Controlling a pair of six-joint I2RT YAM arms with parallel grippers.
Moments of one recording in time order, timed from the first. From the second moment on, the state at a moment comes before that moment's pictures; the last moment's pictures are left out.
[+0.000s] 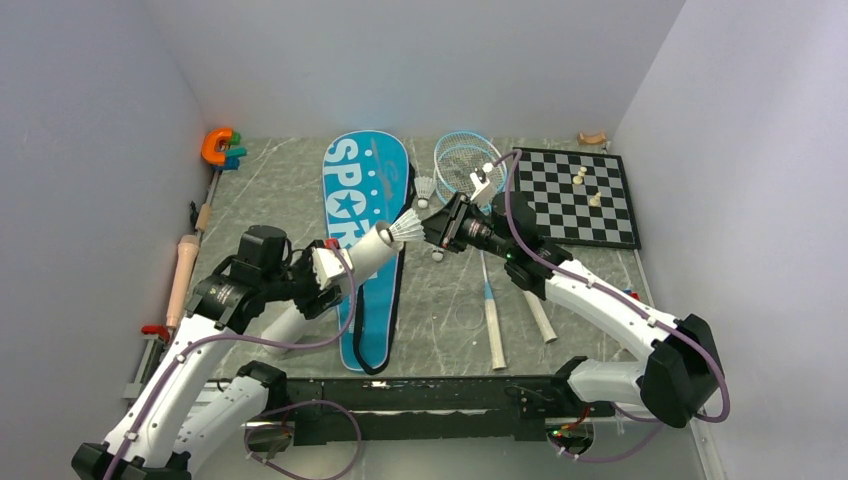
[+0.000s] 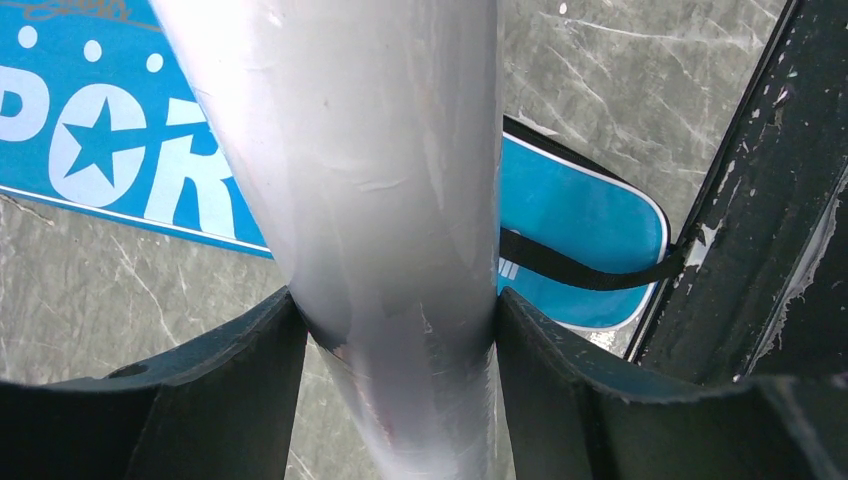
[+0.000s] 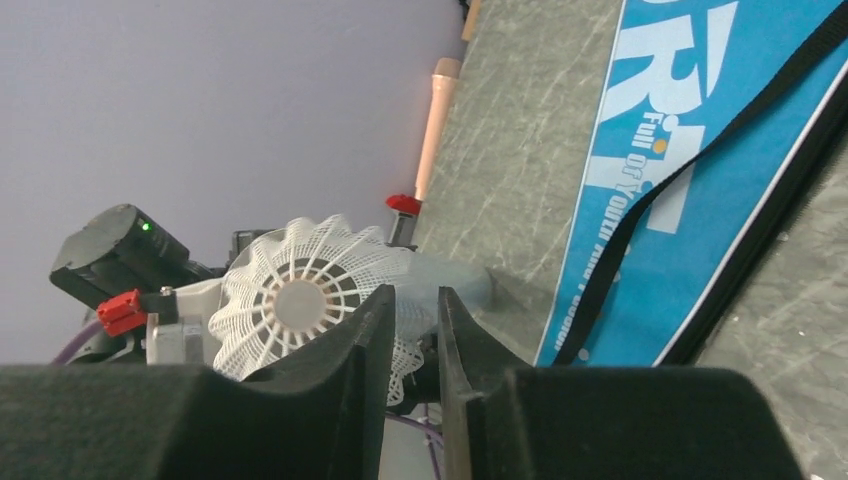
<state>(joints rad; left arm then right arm) -0.36 0.78 0.86 -0.84 0.49 0.67 0.66 1.22 0.87 0.17 -0.34 1.05</state>
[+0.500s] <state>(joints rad) -0.37 0.81 0.86 -0.85 0.50 0.67 0.76 1.25 1.06 -0.04 -0.29 0.84</state>
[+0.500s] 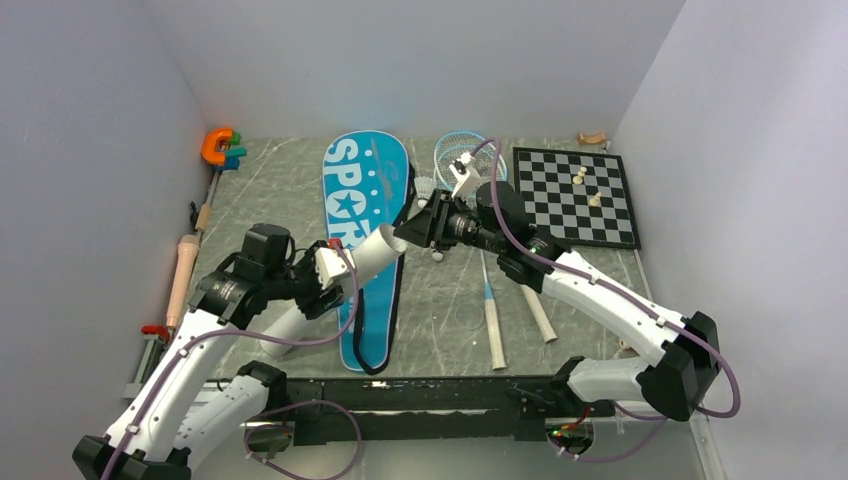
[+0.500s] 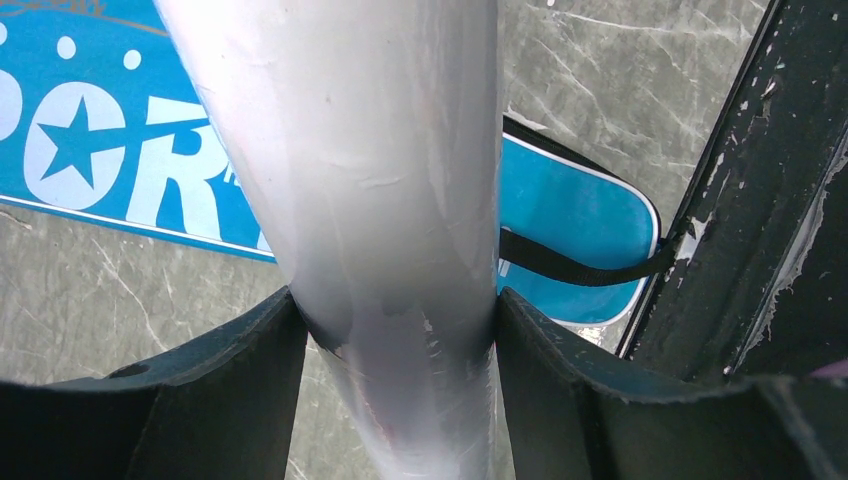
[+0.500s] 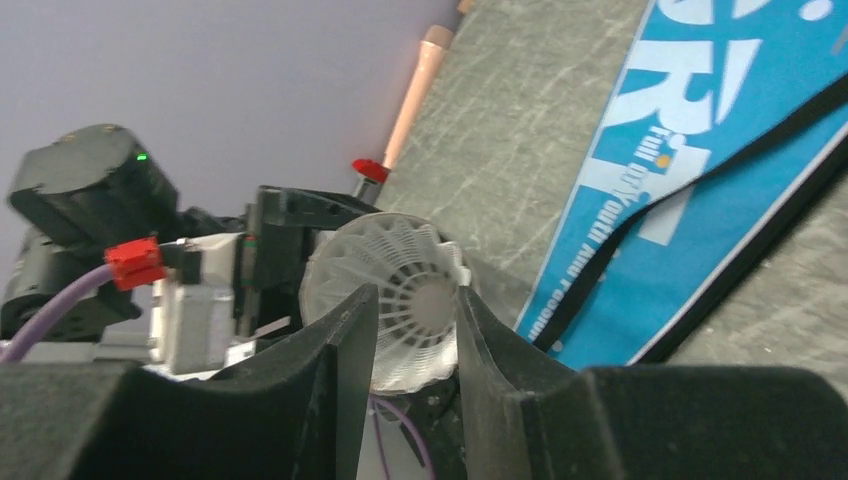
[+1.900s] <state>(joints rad) -0.39 0.71 0.79 -0.88 0.48 0.75 0.66 1.36 1.28 -0.31 -0.40 0.63</state>
